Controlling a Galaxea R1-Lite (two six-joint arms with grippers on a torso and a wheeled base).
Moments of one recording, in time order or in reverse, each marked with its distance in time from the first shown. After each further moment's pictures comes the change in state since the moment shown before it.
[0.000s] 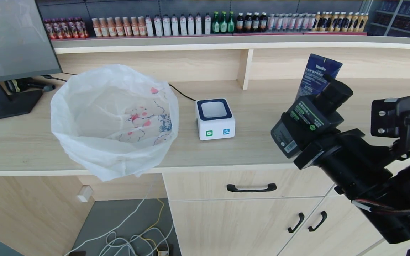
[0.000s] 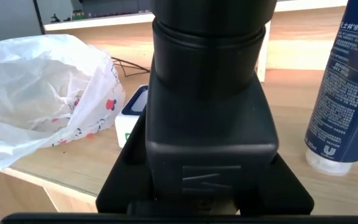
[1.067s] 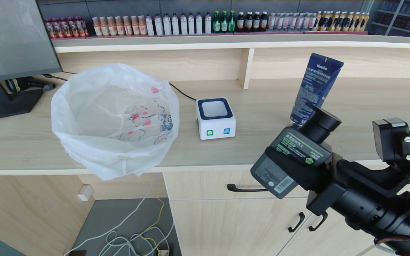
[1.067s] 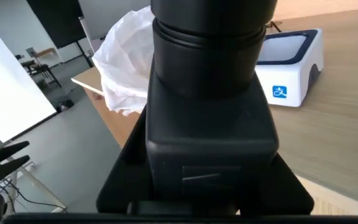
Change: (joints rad) left arm 0.000 0.000 0.000 0.000 0.000 0.003; right arm 0.006 -0.036 0.126 -0.001 0.430 0.313
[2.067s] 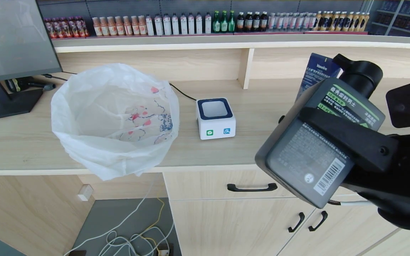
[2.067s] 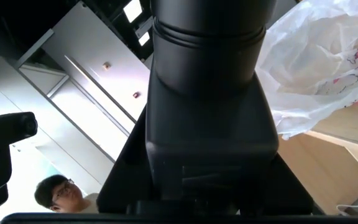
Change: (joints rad) left arm 0.000 0.000 0.000 0.000 0.000 0.001; right arm 0.073 -0.119 -0.121 0.001 0.217 0.646
